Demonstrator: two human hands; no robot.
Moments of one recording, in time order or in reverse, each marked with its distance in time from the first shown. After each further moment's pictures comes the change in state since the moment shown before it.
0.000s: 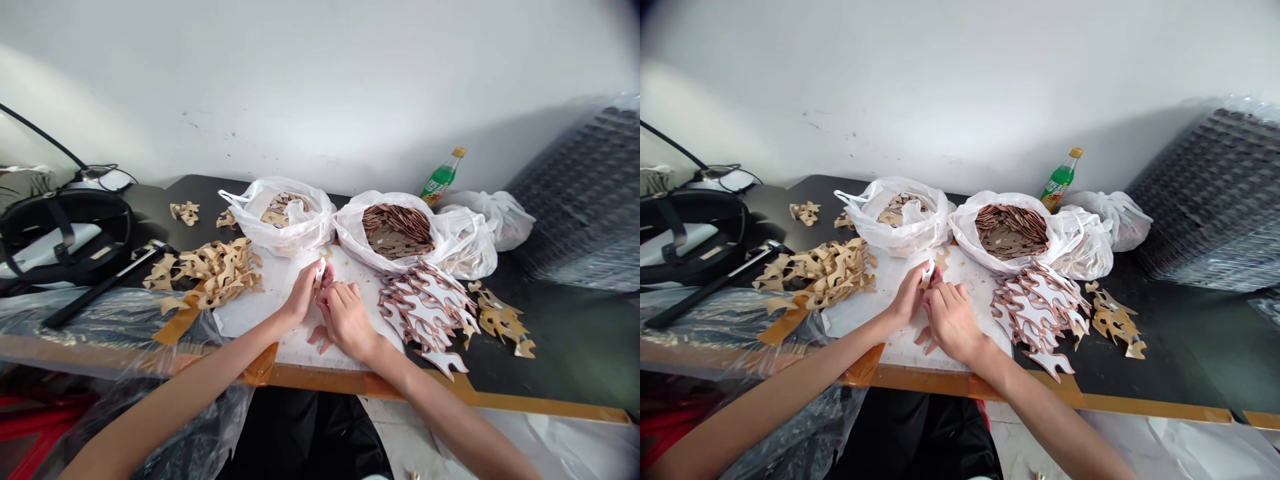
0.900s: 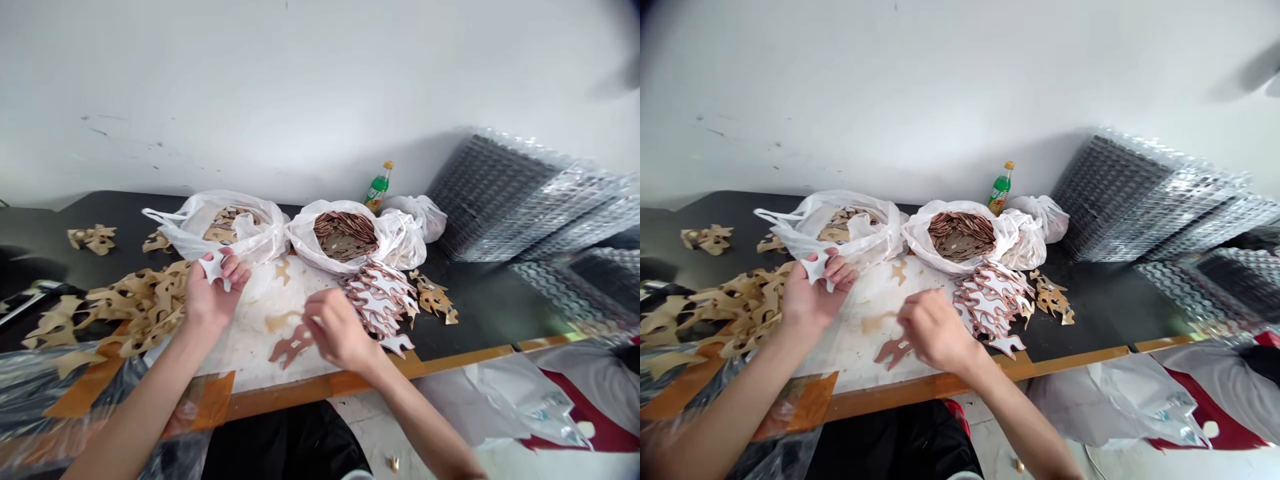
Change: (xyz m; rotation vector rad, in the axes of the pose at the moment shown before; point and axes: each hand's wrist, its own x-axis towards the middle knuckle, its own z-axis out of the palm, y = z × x) left_hand 0.017 0.065 -0.043 -0.751 0.144 0.006; right_hand -0.012 -0.002 -0.072 0.067 0.117 -0.074
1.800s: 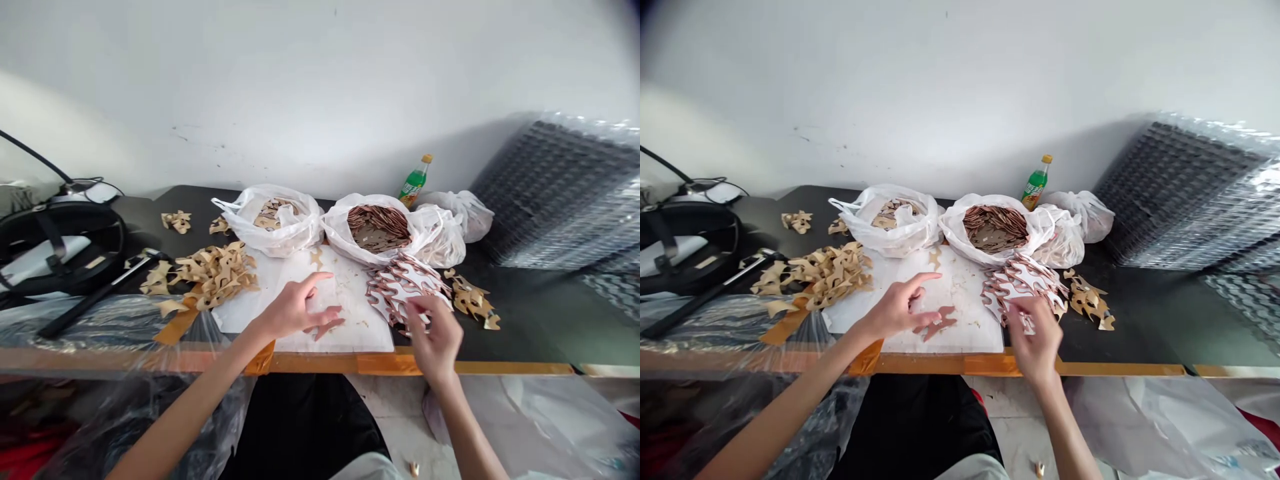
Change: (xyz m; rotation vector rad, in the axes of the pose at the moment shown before) left_hand -0.073 -0.034 -0.003 1.197 -0.469 0.044; right_hand -0.084 0.005 -0.053 -0.180 0.387 0.472
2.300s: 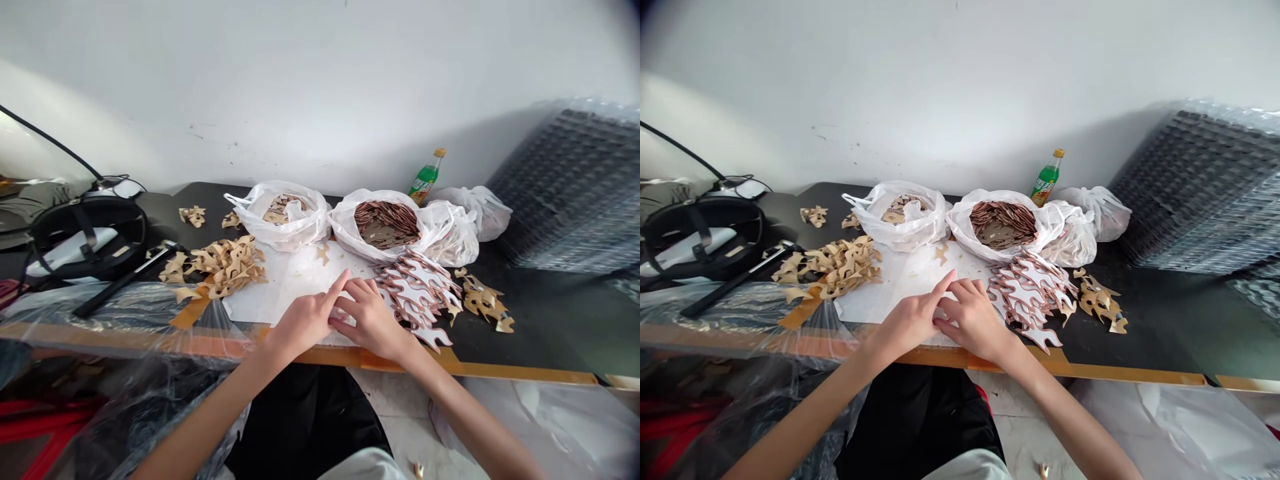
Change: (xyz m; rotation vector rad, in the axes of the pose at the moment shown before) left_hand -0.022 -0.010 0.042 0.512 0.110 0.142; right_hand 0.030 -0.049 0.068 0.011 -0.651 -0.483
